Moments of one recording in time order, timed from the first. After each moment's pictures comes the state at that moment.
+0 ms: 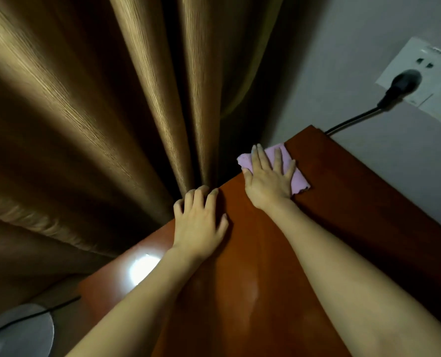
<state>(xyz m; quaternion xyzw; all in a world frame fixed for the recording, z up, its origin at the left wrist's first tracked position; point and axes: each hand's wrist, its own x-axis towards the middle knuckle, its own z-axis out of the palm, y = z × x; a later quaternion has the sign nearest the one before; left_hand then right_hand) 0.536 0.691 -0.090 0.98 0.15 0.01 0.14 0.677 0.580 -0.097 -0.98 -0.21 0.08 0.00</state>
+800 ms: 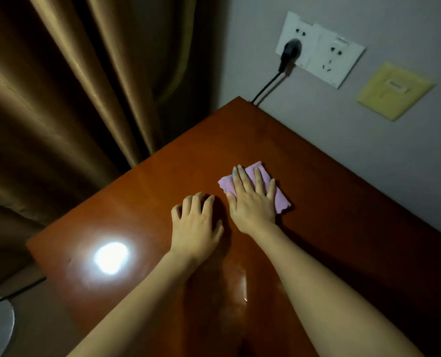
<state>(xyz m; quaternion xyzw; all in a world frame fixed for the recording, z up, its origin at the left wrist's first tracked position) 0.466 0.555 -0.088 0.98 0.07 -0.01 0.16 0.551 0.432 -0.096 -0.98 -0.18 0.08 0.01</state>
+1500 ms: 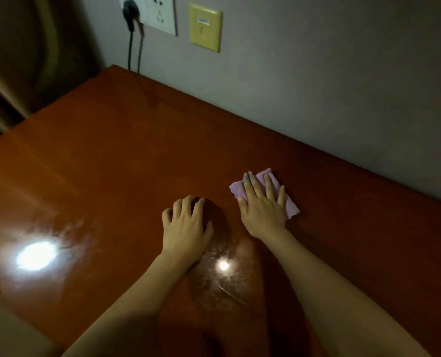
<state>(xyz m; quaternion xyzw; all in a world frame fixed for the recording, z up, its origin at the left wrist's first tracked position) 0.321 0.310 -0.097 0.99 -0.06 -0.01 0.12 0.358 0.131 -0.099 -1.00 -0.01 0.07 0.02</state>
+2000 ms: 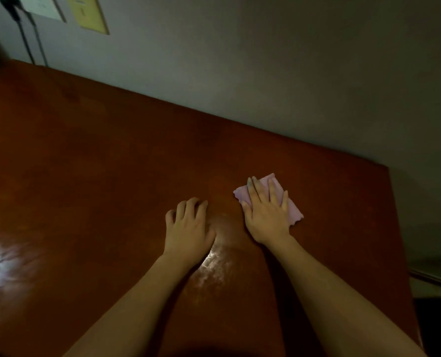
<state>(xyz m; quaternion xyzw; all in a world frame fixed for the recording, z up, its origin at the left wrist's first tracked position) 0.226 0.114 -0.094 0.98 -0.17 -0.01 0.11 0.227 -0.074 -0.100 -0.99 0.07 0.06 0.06</state>
